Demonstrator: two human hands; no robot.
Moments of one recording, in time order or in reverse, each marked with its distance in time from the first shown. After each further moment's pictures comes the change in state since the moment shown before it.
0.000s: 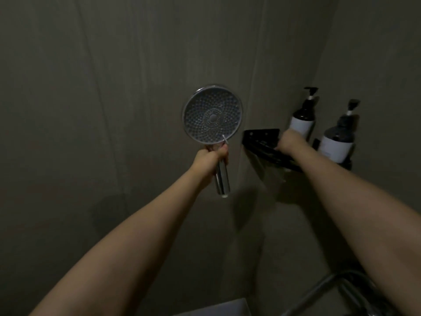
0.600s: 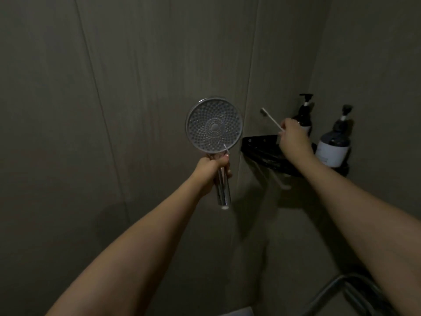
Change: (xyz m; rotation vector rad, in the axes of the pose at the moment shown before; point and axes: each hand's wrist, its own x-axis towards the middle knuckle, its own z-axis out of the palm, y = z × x) left_hand -0.003 0.005 0.000 -0.076 -0.163 -0.023; right_hand -0.027 0.001 -0.015 0.276 0.411 -0.230
